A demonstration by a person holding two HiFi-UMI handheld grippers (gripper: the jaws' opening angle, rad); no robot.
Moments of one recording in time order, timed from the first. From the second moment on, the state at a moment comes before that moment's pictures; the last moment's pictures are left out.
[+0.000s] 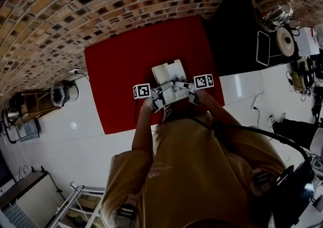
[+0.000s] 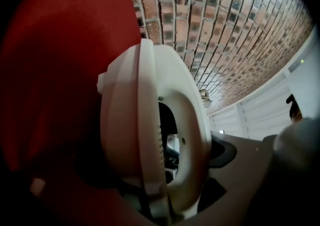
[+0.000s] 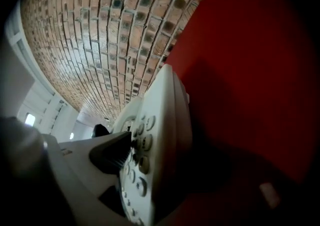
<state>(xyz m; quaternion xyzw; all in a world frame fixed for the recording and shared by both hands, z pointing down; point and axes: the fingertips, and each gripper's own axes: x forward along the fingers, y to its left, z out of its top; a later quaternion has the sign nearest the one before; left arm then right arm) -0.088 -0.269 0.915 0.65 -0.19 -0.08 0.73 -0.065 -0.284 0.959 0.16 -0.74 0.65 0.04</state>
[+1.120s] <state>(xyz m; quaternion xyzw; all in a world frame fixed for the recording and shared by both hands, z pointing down) -0.180 -0.294 0.813 0.76 -0.47 0.04 0.45 -0.001 -0.324 0.836 0.27 -0.81 0.51 -0.08</state>
